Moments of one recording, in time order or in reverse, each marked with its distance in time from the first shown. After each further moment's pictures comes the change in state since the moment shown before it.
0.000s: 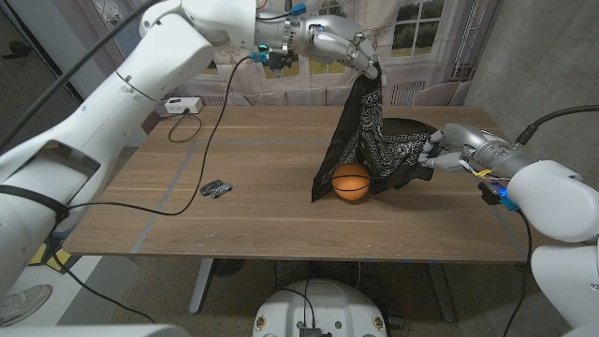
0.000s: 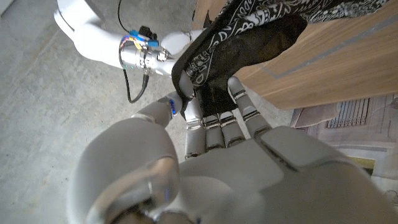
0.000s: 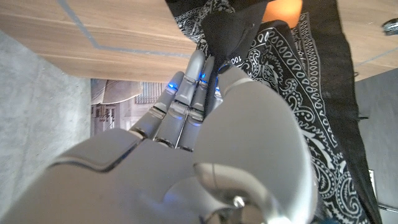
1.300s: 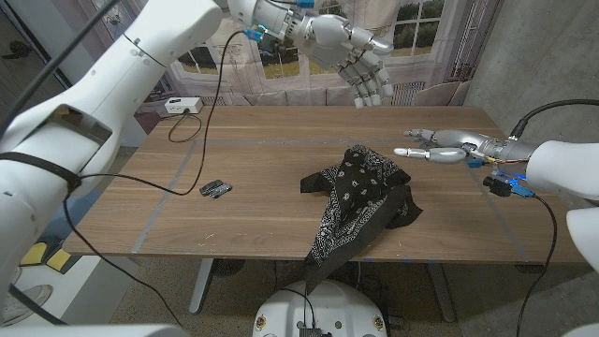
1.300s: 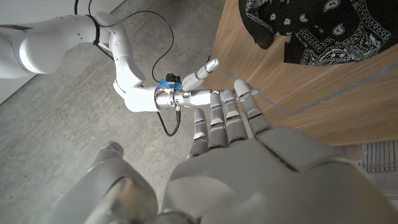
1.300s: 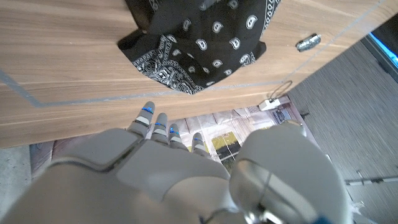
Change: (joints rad) left arm -0.086 -0.057 0.010 0.117 -0.016 0.004 -0.225; left_hand -0.545 -0.209 -0.446 0.132 -0.164 -0.515 -0.122 -0.618 -0.526 -0.177 0.095 -0.260 -0.139 -0.106 0.167 -0.072 -0.102 -0.157 0.091 0.040 -0.062; right arm 0.103 -0.124 0.167 0.134 0.559 -0.013 0.141; right_hand -0.786 0.037 -0.597 0.288 0.213 -0.856 0.029 -0.443 -0.122 -1.006 0.255 -0.270 -0.199 -0.917 0.318 -0.172 -0.425 -0.406 0.251 -0.285 -0.020
